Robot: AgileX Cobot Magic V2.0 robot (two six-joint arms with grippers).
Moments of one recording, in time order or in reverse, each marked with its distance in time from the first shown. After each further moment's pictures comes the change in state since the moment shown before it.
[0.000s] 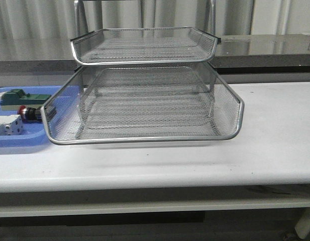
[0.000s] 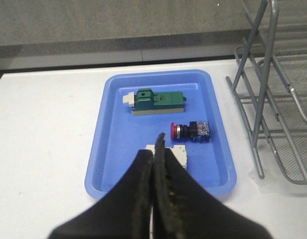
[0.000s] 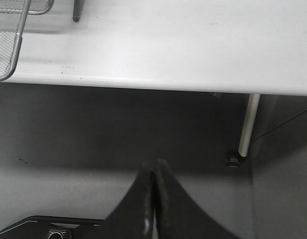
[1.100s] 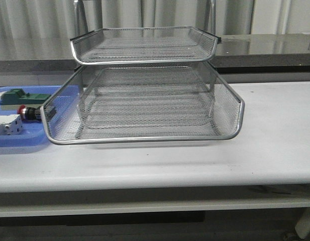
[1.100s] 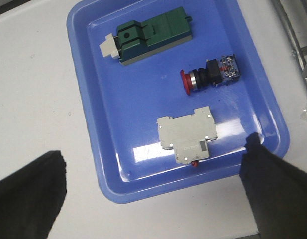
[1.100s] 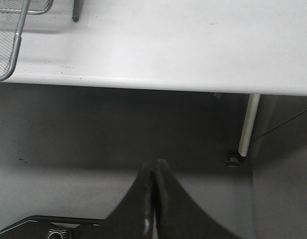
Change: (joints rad) left arm 0.000 0.751 -0.706 -0.005 0.451 0.309; right arm 0.000 0.000 0.000 0.000 0.001 0.000
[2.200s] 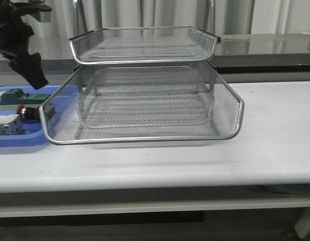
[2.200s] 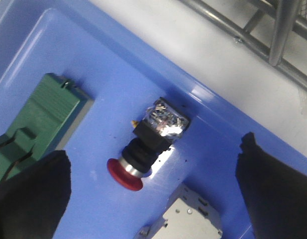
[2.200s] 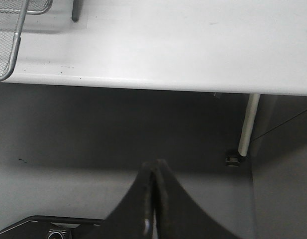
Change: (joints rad) left arm -0.044 0.546 -0.383 -0.244 0.063 0.670; right arm 0.000 0.000 0.000 0.000 0.000 0.000
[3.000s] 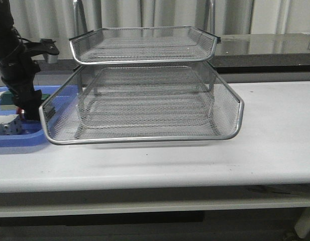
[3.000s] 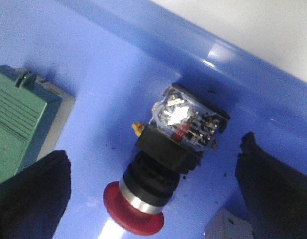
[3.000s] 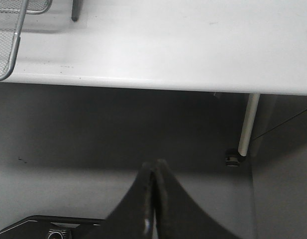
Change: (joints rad) left arm -0.004 0.150 -0.006 0.090 -0.117 0.087; right arm 0.000 0.000 0.000 0.000 0.002 0.000
